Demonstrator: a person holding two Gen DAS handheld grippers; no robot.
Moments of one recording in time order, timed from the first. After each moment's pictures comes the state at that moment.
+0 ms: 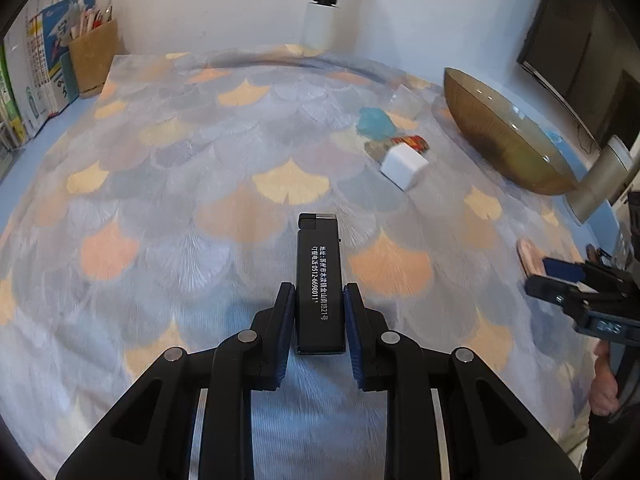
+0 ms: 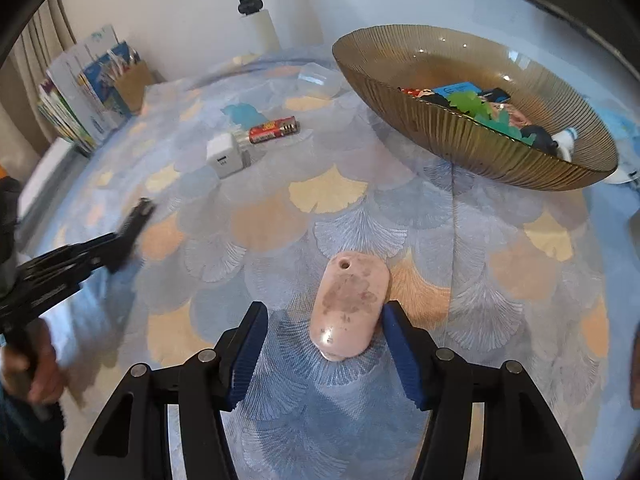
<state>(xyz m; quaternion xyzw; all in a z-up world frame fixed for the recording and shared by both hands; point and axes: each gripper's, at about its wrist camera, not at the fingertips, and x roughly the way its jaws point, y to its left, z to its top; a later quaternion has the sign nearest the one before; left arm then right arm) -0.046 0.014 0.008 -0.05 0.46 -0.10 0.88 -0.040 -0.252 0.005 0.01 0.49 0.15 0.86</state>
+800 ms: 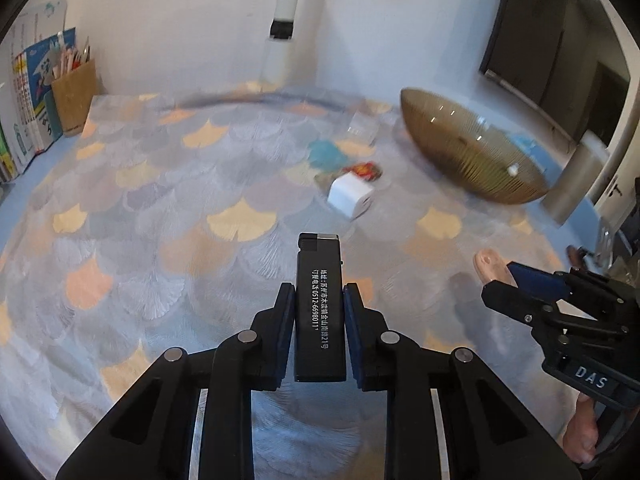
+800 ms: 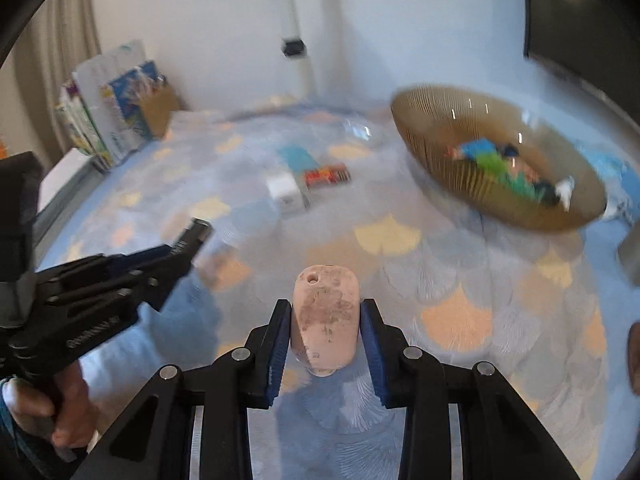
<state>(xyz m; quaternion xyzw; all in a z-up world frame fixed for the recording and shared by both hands) -0.053 -0.014 0.035 -0.04 0.40 -0.12 0.91 -0.071 -0.207 0.040 0.00 0.40 0.15 0.90</state>
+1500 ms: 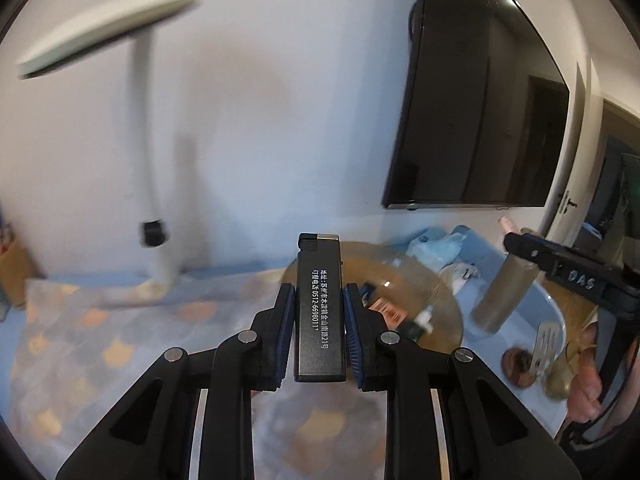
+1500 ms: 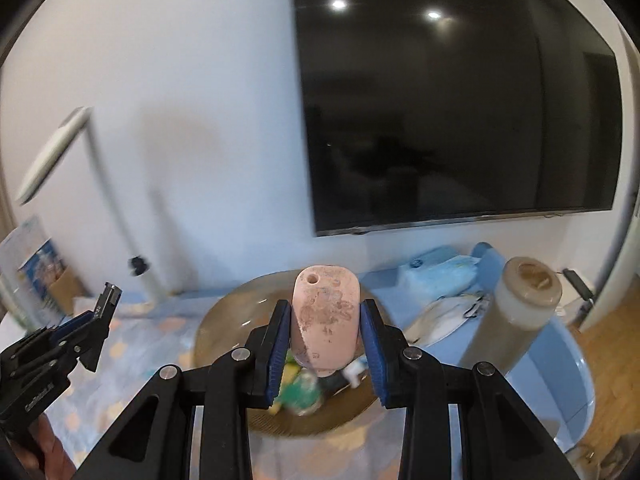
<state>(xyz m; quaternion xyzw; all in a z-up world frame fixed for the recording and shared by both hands) 0.045 -0.134 0.182 -0.01 0.27 -0.23 0.94 -0.018 -0.376 0.192 0.08 0.27 -0.06 0.96</state>
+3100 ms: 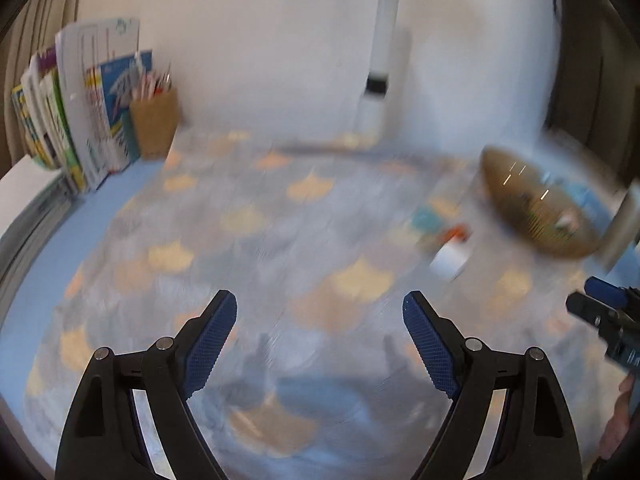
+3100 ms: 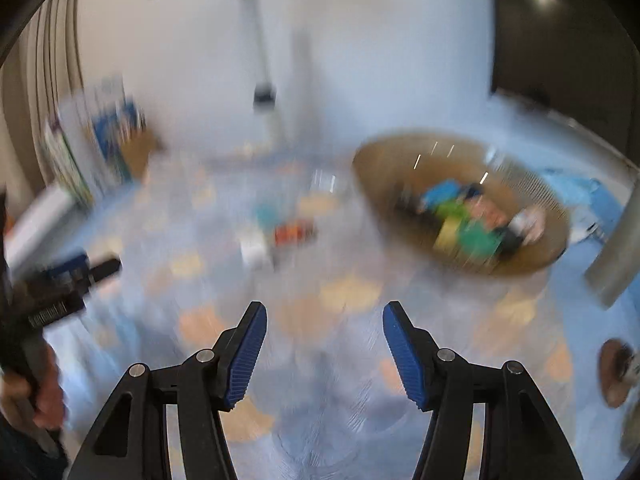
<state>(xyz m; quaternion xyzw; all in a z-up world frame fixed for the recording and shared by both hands) -0.040 0.049 0.046 -0.02 0.36 0.00 0.93 -0.055 -0.201 0.055 0.00 0.38 0.09 0.92</state>
